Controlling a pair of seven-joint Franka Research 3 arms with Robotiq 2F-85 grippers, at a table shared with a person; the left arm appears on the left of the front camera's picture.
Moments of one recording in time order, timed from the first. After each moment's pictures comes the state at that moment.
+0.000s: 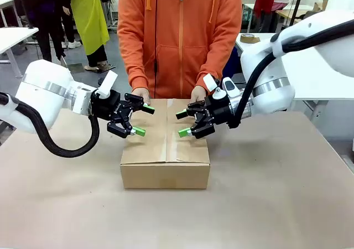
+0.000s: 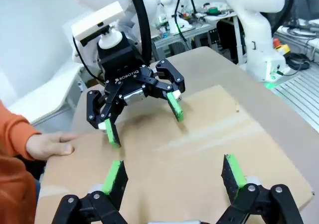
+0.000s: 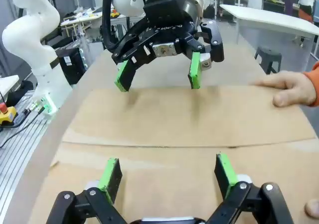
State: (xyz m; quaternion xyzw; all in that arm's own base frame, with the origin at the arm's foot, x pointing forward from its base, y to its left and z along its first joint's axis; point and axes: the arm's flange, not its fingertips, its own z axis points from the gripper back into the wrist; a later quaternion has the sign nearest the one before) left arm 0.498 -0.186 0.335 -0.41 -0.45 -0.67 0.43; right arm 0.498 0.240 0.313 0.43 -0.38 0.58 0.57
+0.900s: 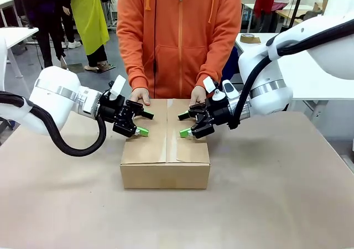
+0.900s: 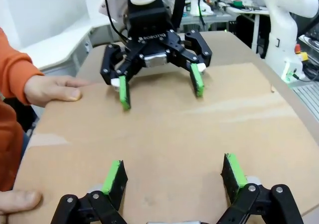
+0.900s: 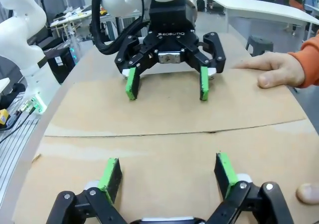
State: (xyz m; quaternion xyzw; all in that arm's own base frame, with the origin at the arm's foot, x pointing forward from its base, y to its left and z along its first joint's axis) left arm 0.526 -0.188 0.309 -0.41 -0.40 -0.63 0.53; right arm 0.513 0.233 0.303 0.42 -0.38 0.57 0.60
